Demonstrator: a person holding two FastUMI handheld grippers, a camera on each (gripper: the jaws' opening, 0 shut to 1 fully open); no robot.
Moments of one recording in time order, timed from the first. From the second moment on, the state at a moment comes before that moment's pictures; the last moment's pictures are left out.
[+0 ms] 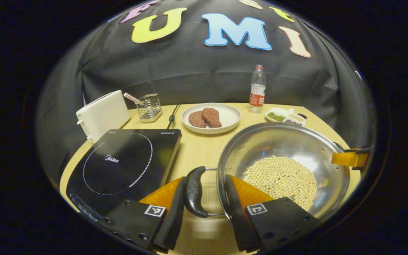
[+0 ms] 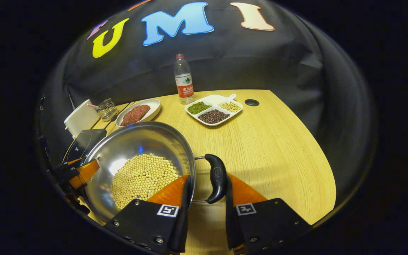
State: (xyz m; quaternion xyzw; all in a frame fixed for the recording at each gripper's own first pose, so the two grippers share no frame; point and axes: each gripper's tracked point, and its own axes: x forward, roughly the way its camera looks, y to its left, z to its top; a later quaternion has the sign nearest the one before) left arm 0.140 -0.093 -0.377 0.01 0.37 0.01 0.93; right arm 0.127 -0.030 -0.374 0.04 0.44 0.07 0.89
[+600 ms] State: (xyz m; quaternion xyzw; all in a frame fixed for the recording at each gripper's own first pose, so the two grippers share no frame) left arm 0.139 -0.086 -0.333 0.01 0.35 0.00 0.94; right arm 0.122 -0.026 -0.330 0.02 0.42 0.07 0.90
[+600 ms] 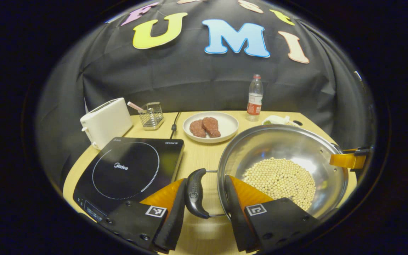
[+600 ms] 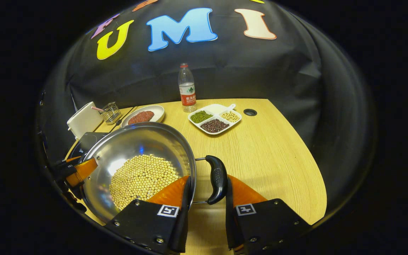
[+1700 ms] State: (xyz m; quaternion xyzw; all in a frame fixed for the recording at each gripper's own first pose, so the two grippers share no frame) left arm 0.162 0.058 -0.296 0.00 0.33 -0.03 0.94; right arm 0.121 0.107 -0.279 0.03 0.41 0.04 0.91
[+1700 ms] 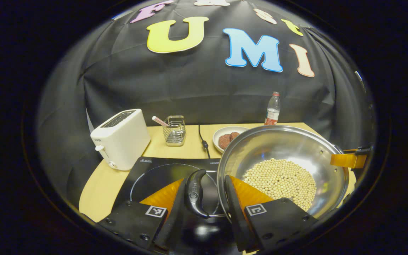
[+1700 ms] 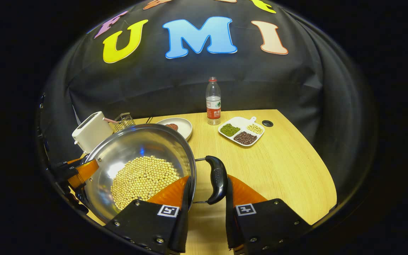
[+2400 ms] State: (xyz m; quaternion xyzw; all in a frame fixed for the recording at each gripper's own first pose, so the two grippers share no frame) left arm 0.169 0.168 -0.302 0.02 0.33 -0.03 0.94; right arm 0.118 0.210 -0.283 0.05 0.40 0.04 0.91
